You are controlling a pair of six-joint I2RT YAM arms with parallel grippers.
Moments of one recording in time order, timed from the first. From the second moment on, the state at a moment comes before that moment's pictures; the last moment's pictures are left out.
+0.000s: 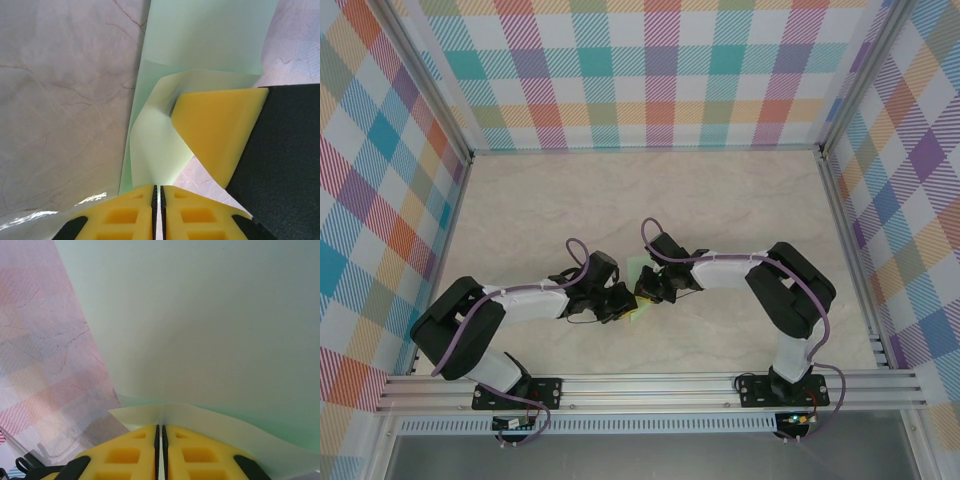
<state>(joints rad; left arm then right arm) -0.72 1.50 0.60 -0.08 0.38 -1.13 0.80 1.82 0.96 -0.19 -0.38 1.05</state>
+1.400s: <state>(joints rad) -0.77 1.47 0.60 -0.09 0.39 -1.12 0.79 1.85 0.99 -0.22 -0.40 1.05</state>
